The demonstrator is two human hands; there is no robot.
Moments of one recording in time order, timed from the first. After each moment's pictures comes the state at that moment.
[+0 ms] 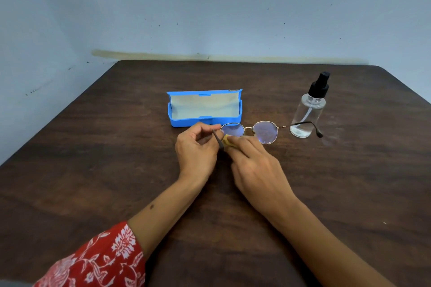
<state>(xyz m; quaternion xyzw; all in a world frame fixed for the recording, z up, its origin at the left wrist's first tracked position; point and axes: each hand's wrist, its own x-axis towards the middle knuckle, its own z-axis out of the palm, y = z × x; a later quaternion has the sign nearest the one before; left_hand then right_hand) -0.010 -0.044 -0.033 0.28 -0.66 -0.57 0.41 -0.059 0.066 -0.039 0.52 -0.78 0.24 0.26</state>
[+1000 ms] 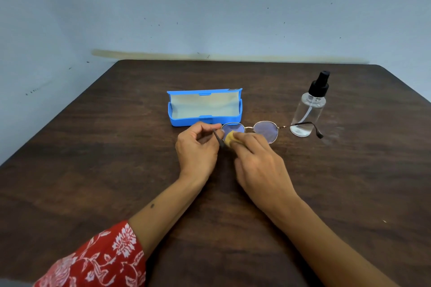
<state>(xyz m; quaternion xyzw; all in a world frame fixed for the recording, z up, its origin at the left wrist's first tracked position) -0.009 -0.043 -0.032 0.28 -0.65 -0.57 0.41 -0.061 0.066 -0.038 0.50 -0.79 0.24 0.26</state>
